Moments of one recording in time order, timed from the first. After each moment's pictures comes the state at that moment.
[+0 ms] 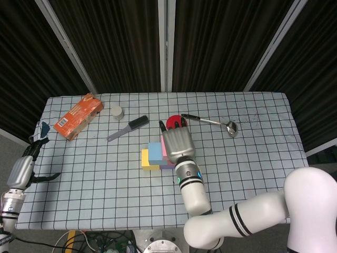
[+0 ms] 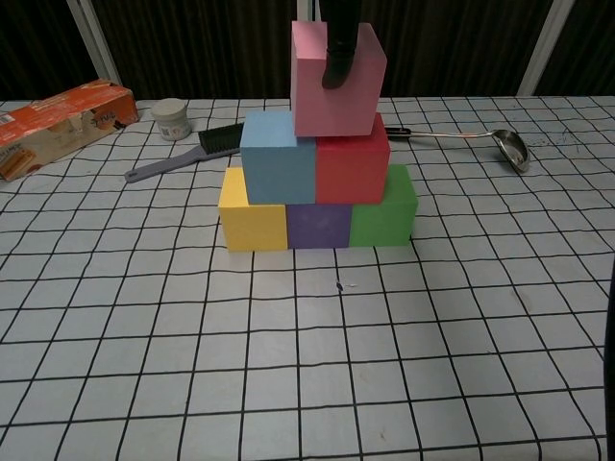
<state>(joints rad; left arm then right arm) -0.22 -1.25 -0.07 -1.33 1.45 1.30 -0.55 1.55 -1.41 0.46 -2.09 0.23 1.57 -1.06</state>
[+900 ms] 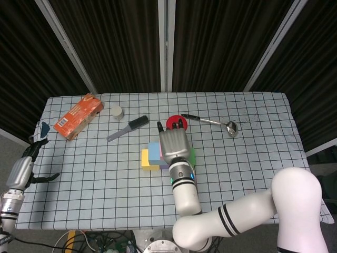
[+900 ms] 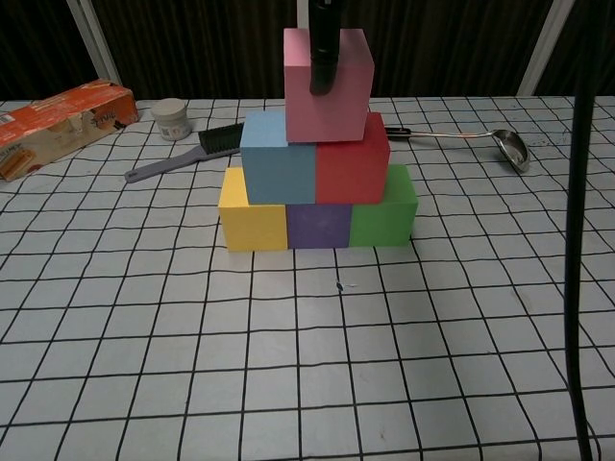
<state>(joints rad) -0.22 -1.26 -0.07 -1.31 1.46 1.30 -0.59 1.55 -1.51 0.55 -2.03 0.27 1.65 -1.16</state>
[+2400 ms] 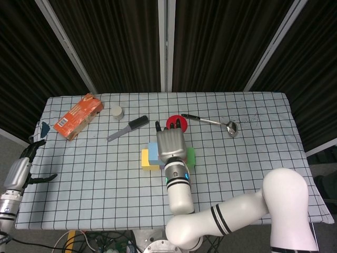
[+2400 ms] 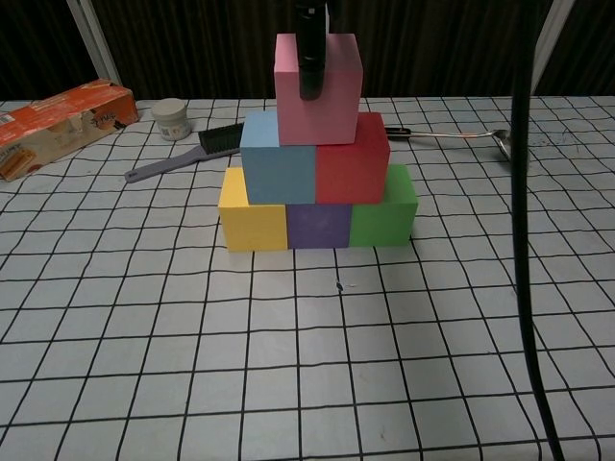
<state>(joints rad) -0.21 -1.27 -0.06 -1.27 1.45 1.29 -0.63 1.53 -1.60 0.62 -1.96 0.23 1.69 -1.26</state>
